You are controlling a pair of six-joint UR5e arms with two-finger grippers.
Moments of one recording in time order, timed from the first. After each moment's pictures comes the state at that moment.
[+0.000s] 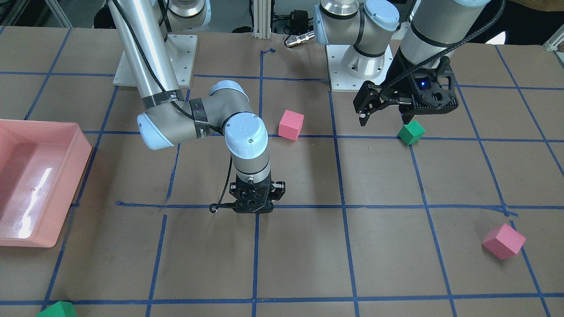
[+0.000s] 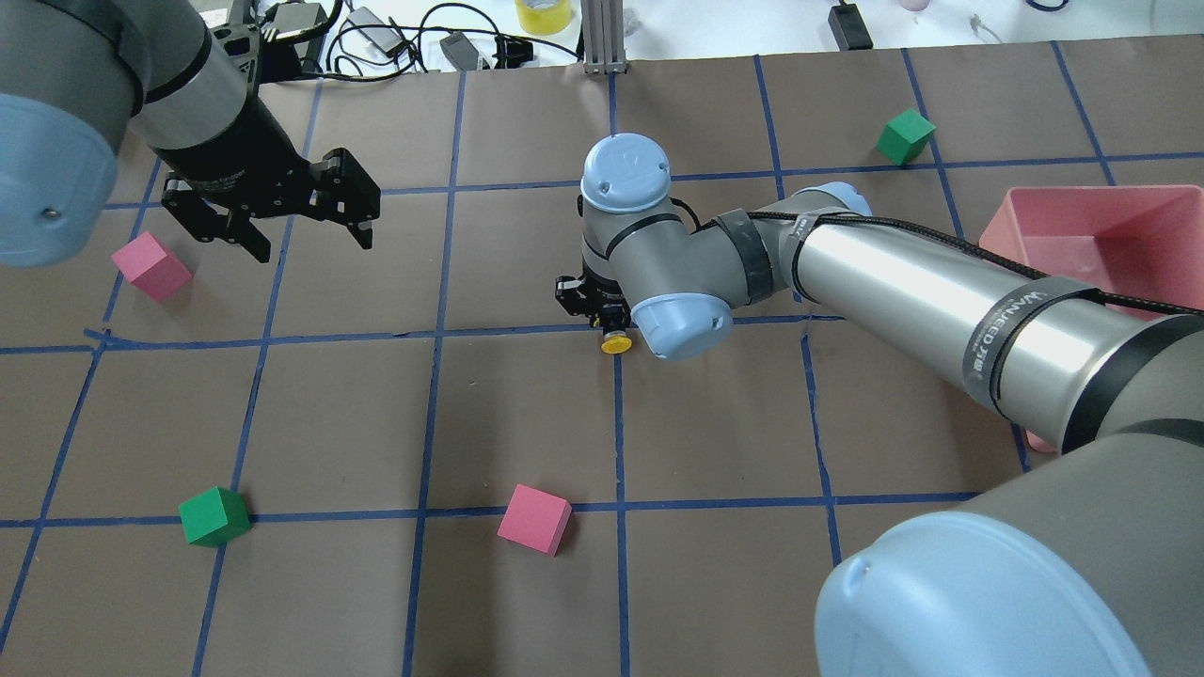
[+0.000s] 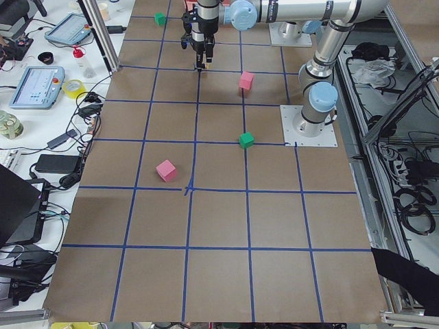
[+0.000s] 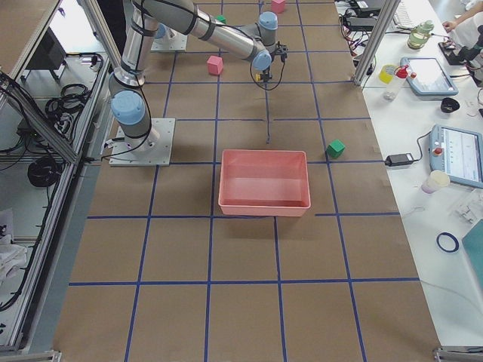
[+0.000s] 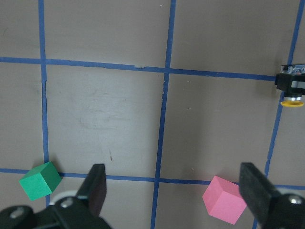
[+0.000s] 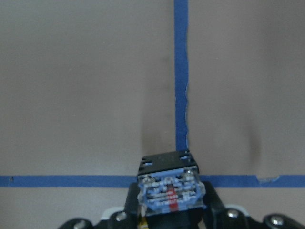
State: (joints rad) left arm -1.54 -1.55 -1.64 -1.50 1.55 -0.06; right arm 1.95 -1.02 1.69 -2.32 -1.51 0.40
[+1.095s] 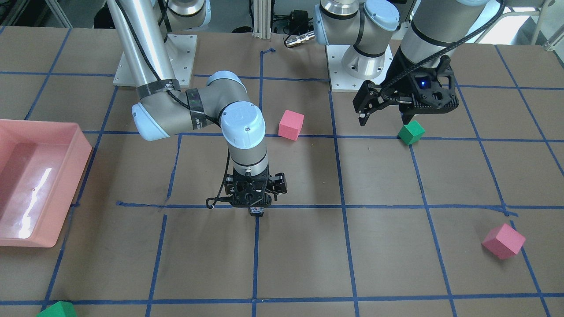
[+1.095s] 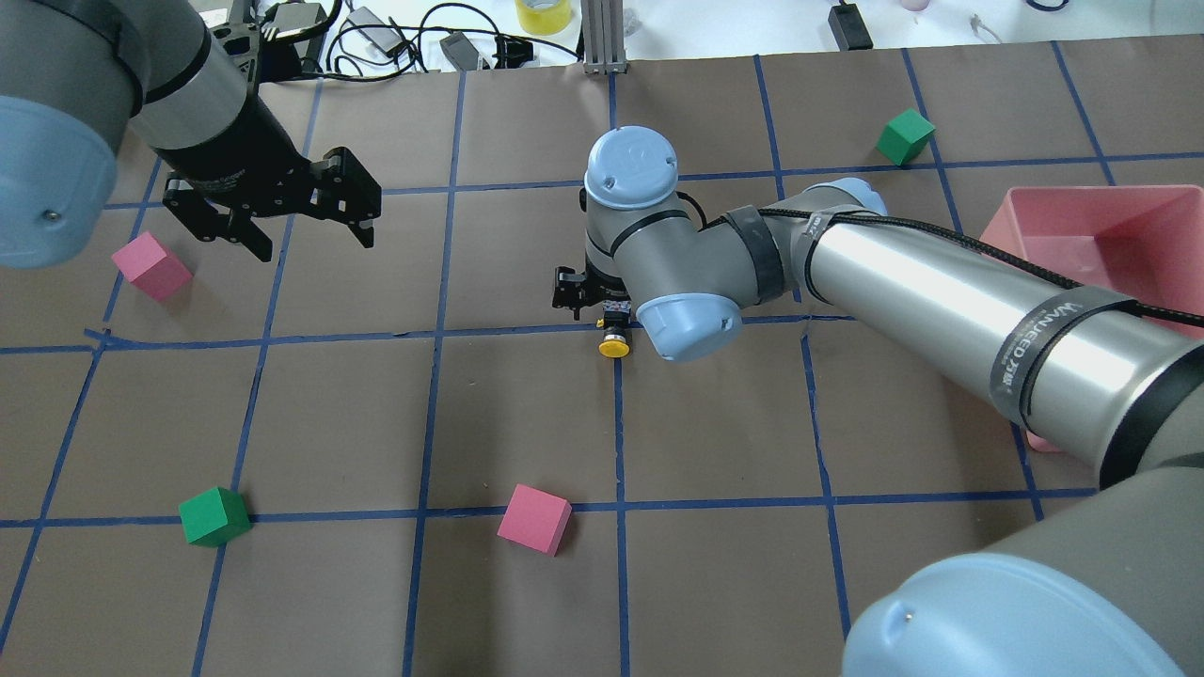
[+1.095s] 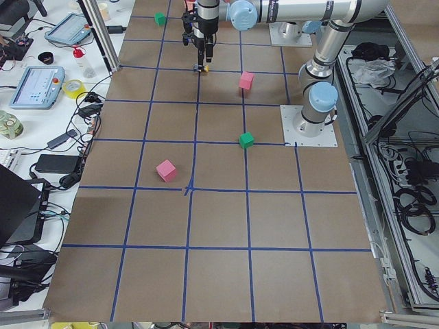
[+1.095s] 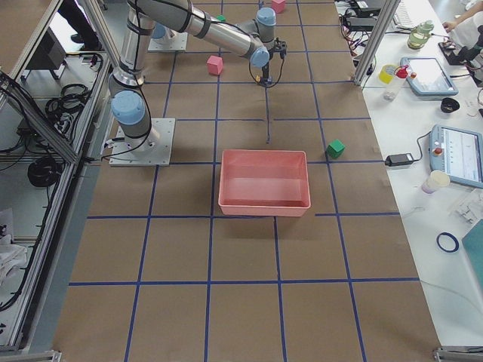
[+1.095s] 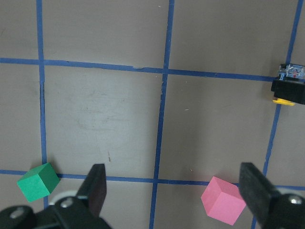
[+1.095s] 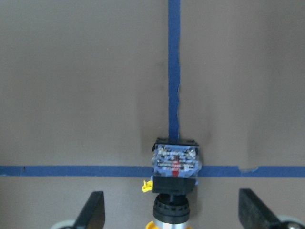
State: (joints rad) left arm -1.54 -1.55 -1.64 -1.50 1.55 -0.06; right arm 1.93 -1.08 1.69 -2.29 -1.52 0.38
